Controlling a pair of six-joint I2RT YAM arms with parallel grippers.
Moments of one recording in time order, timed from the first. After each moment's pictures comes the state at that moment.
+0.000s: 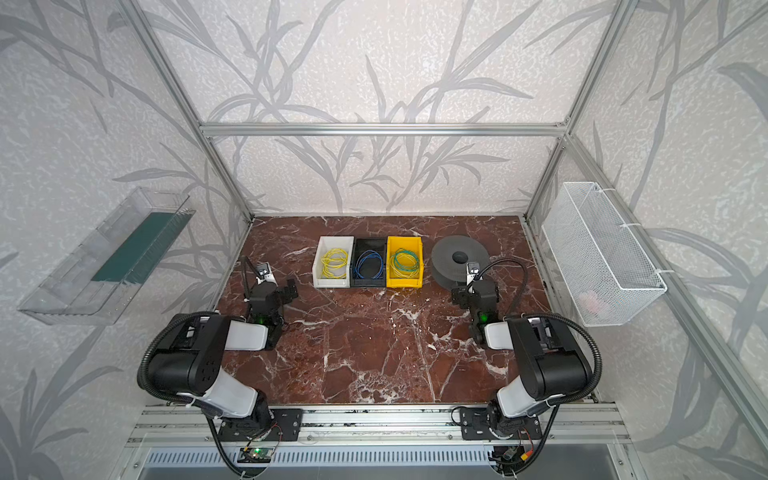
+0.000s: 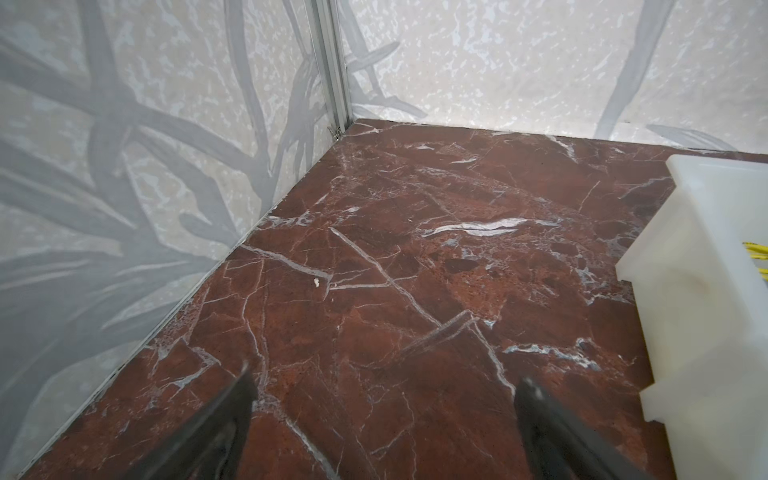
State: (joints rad) left arm -0.03 1.58 0.36 0.88 -0.43 -0.06; right arm 0.14 1.56 0.38 0.74 0.18 -0.06
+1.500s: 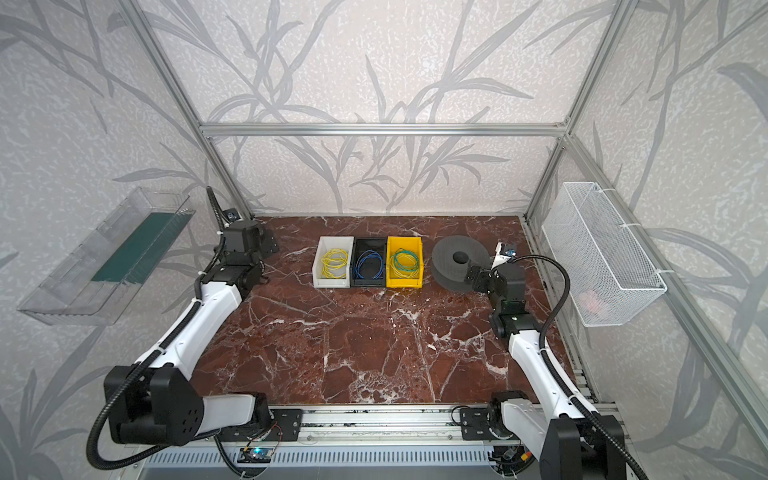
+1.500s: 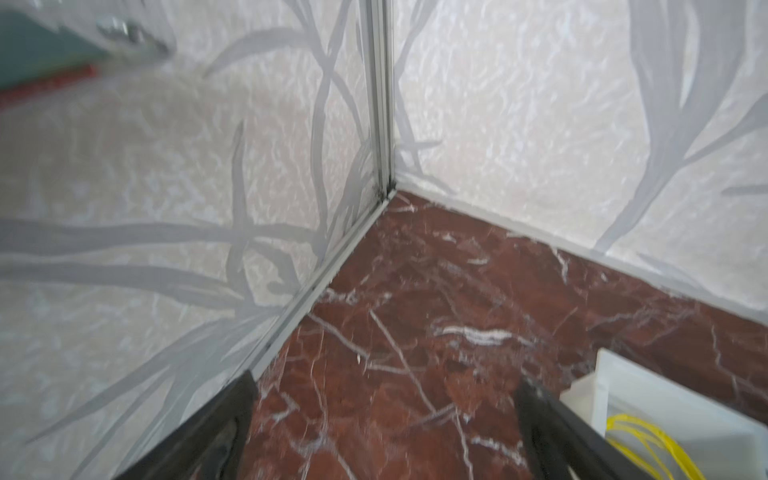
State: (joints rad) left arm -0.03 1.29 1.06 -0.32 -0.51 -0.28; right arm 0.05 1.01 0.58 0.05 0.02 0.28
